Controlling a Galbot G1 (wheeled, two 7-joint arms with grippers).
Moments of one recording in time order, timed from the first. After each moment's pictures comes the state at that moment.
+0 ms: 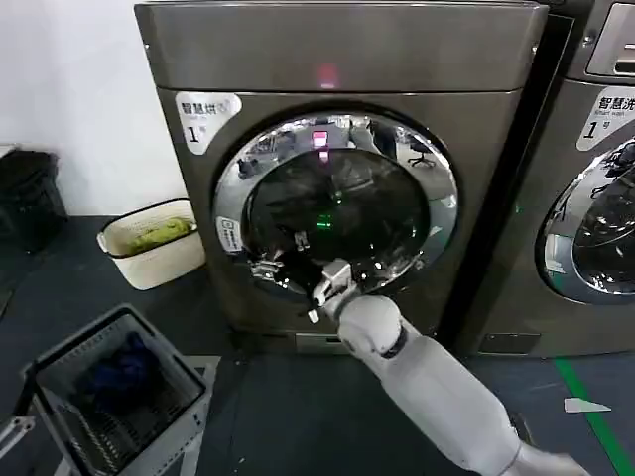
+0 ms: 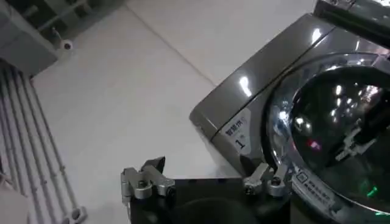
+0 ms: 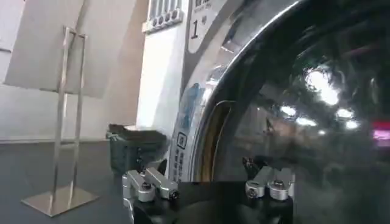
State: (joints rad) left arm 1.86 -1.36 -1.27 -2.20 -0.19 -0.82 0.26; right arm -0.45 1.28 -0.21 1.61 0.49 -0.20 -0.03
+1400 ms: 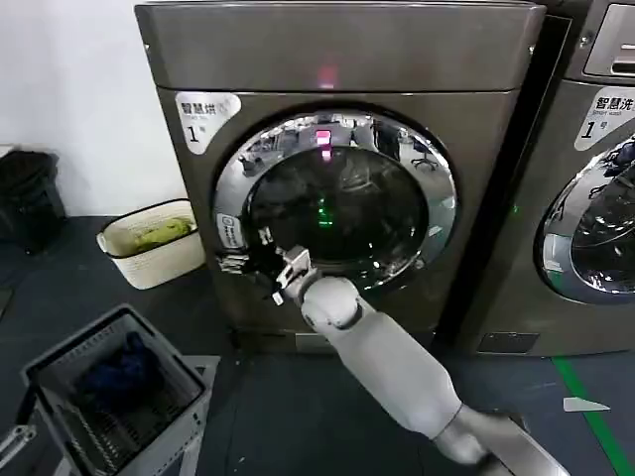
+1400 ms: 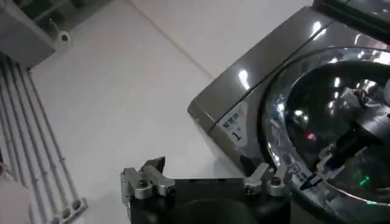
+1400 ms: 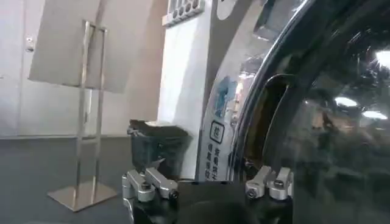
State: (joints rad) left arm 1.88 -1.38 -1.27 -2.19 -0.17 -0.82 0.26; right arm -0.33 1.41 -0.25 1.32 0.46 -0.13 -0.19
